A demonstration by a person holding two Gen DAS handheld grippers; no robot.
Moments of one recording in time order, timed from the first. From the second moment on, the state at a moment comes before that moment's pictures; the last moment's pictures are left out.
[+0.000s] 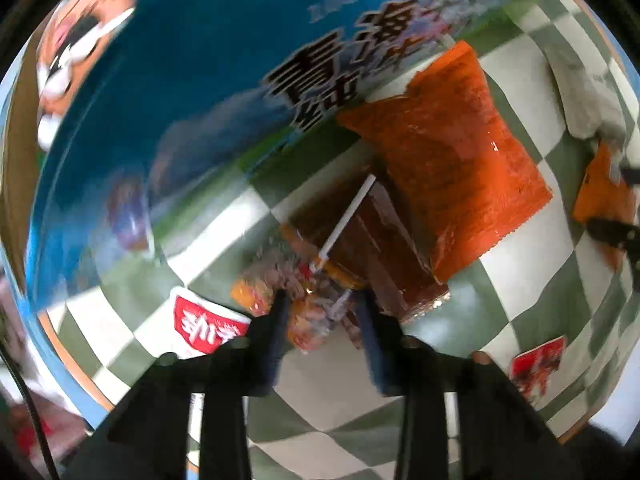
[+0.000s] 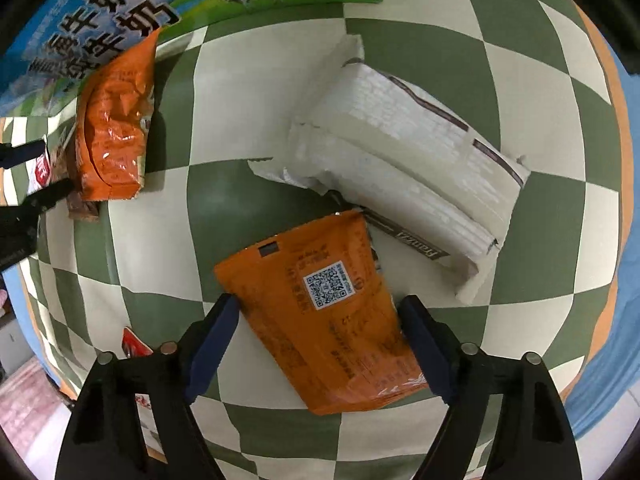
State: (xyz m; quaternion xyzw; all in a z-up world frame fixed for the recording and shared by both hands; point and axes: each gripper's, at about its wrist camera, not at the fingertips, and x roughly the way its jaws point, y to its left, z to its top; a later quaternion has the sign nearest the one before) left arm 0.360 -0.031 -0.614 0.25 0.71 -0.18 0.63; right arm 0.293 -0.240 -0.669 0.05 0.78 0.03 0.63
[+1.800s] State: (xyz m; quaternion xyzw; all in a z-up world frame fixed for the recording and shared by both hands) left arm 0.396 0.112 -0.620 0.15 0.76 -0.17 0.61; right arm 0.304 -0.165 -0.585 0.18 0.70 0.09 0.68
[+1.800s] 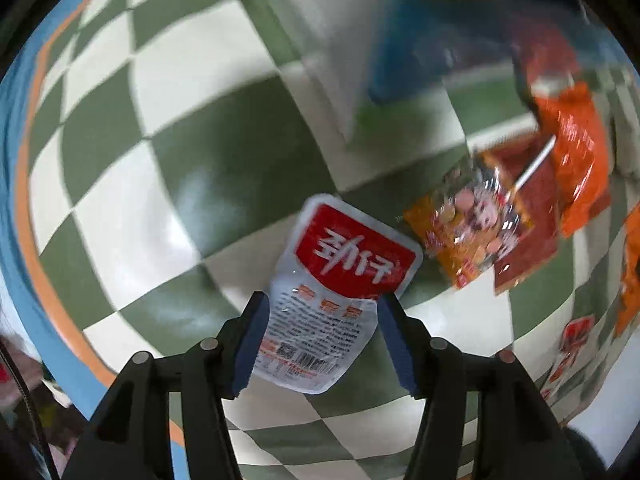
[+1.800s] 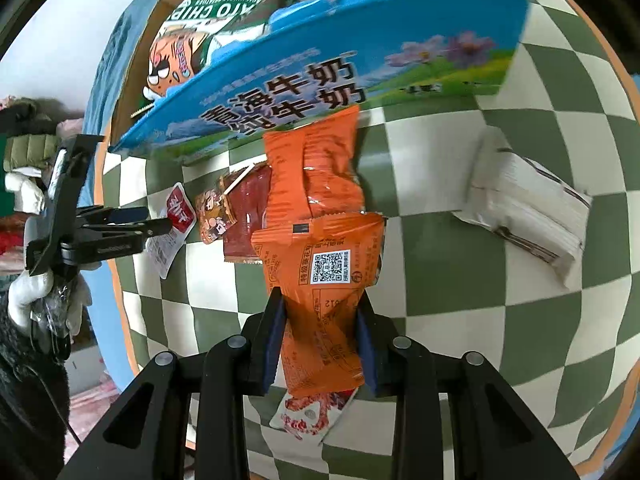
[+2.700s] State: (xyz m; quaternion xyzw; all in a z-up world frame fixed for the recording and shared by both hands) left arm 0.351 0.169 -0.602 0.05 0.76 -0.14 0.63; right arm 0.305 -0.170 -0.583 0.19 0.70 0.06 0.69
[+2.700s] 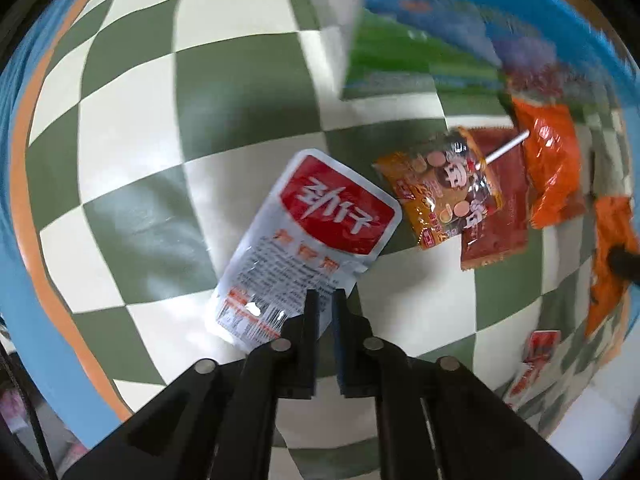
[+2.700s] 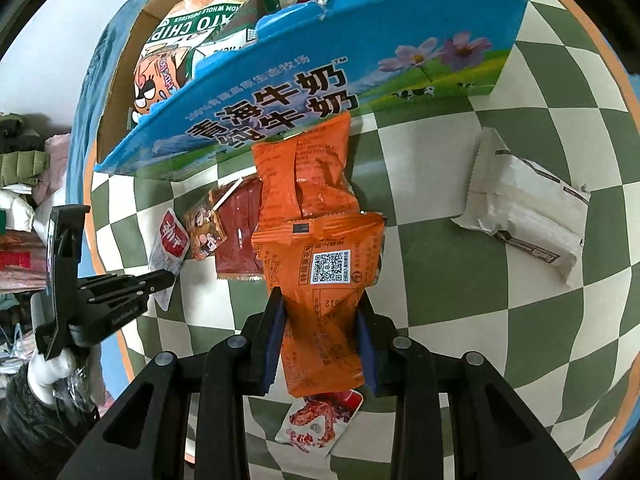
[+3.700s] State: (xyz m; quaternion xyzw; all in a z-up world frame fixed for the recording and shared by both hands) left arm 0.398 0.188 -0.611 0.06 0.79 -0.13 0.60; right arm 0.299 -0.166 -0.605 0.22 0.71 0.07 0.67
